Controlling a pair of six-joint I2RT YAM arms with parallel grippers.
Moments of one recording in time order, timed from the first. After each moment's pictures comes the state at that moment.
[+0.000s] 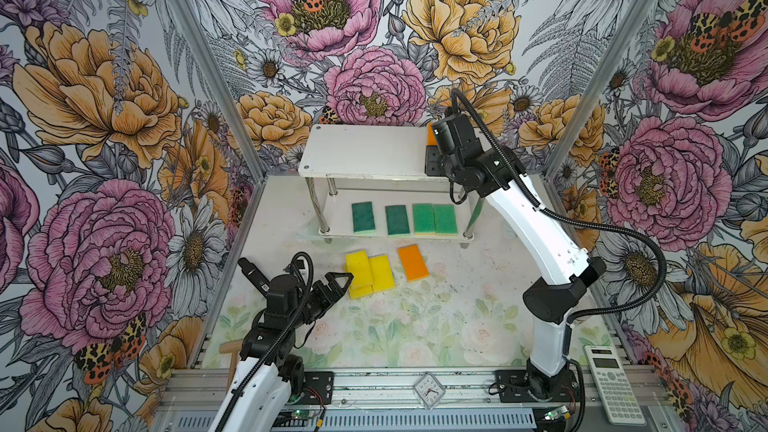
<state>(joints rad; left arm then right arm) -0.17 0.47 0.28 -0.35 0.46 -0.95 0.64 1.93 2.41 -1.14 0.44 0.41</state>
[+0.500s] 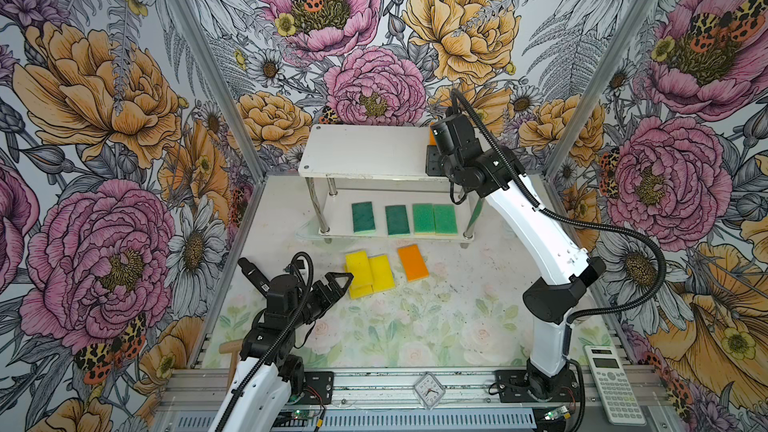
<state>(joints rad) -0.17 0.47 0.28 -0.35 0.46 -0.95 0.64 1.93 2.41 -1.14 0.48 0.41</state>
